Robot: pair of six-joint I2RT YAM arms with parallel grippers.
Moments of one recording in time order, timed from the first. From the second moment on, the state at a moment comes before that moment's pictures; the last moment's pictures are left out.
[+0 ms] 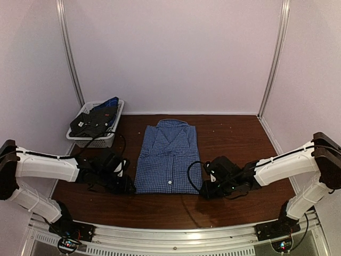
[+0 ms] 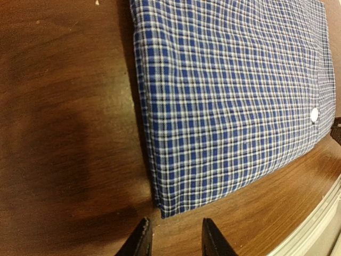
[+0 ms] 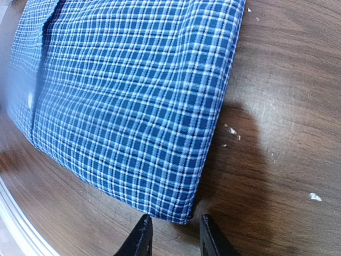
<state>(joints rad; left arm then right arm) -0.81 1.34 0.58 -0.26 0.13 -0.72 0.98 1.52 0.66 -0.12 0.02 0.79</state>
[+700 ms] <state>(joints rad) -0.81 1.41 0.58 -0.21 0.14 -0.71 0.98 1.55 0.65 -0.05 0.00 0.79</state>
